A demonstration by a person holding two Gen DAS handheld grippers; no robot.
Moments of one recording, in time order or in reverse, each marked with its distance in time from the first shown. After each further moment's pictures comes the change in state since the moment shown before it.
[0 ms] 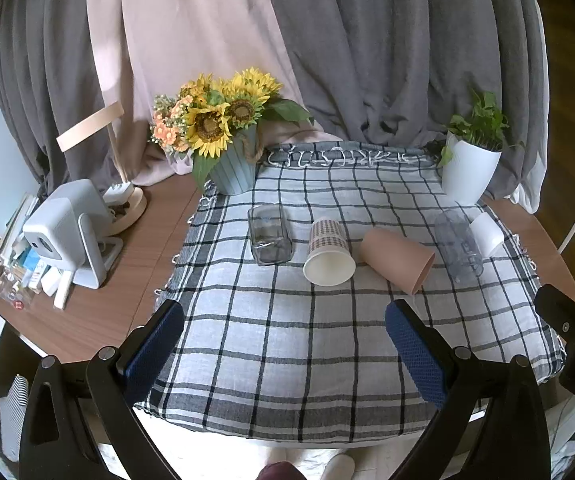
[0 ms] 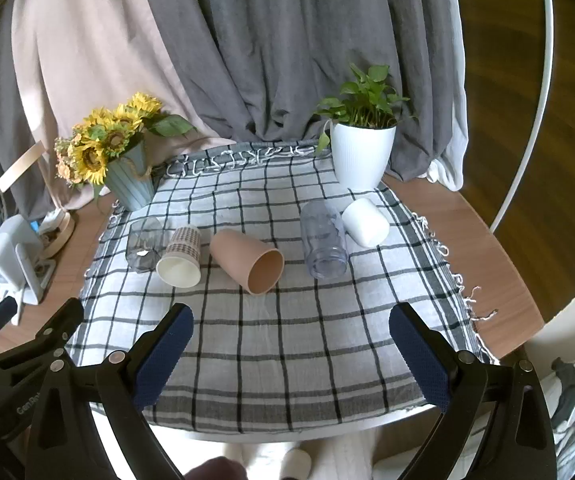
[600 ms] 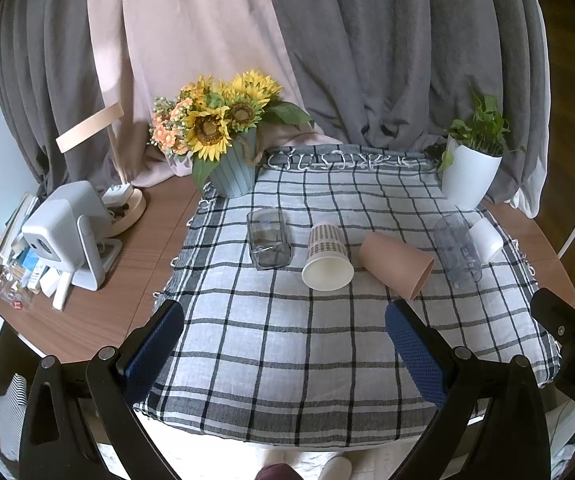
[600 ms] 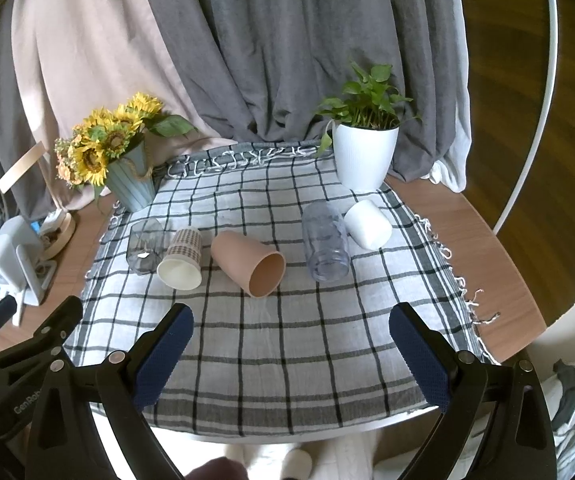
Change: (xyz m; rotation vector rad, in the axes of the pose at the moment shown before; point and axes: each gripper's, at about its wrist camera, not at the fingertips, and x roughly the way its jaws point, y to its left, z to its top) left arm 0.000 0.001 0.002 -0.005 -0.002 -0.001; right arm 0.004 0.001 0.003 0.005 0.004 0.002
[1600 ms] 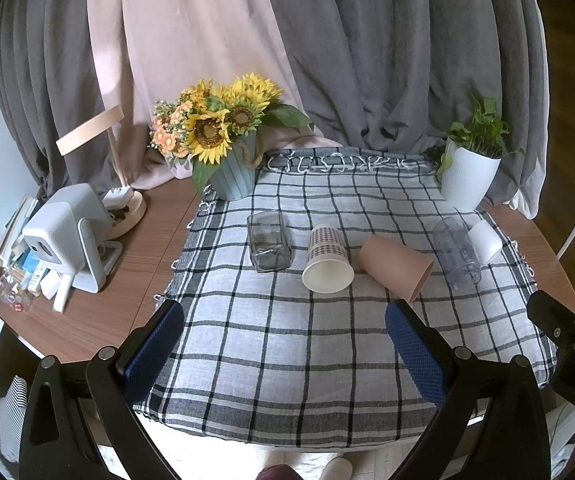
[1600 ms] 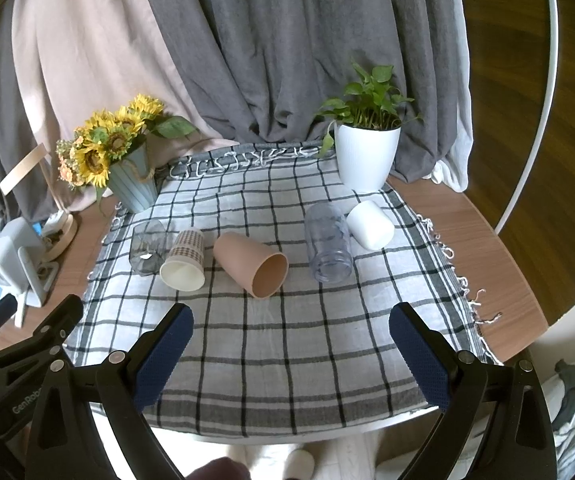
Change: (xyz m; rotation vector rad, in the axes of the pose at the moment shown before) left arm 0.000 -0.001 0.005 0.001 -0.001 -0.001; right arm 0.002 0.000 0.002 0.002 0.001 0.007
